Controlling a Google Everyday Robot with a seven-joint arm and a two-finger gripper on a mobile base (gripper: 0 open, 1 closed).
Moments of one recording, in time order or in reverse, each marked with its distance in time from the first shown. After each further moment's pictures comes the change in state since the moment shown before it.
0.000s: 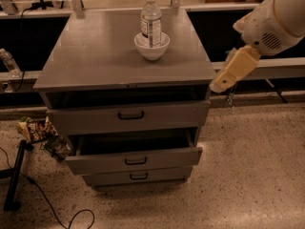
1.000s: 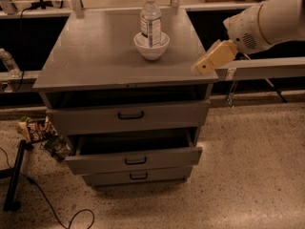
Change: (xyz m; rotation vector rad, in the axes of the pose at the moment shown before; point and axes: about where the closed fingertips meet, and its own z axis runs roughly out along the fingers) arm -0.030 -0.042 0.053 0.041 -0.256 0.150
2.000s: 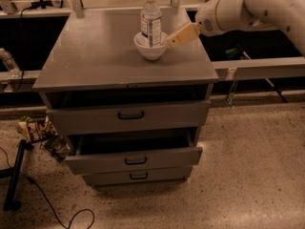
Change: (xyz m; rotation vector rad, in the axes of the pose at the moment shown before) arm -0.048 -0.082 0.109 0.057 -0.169 0.060
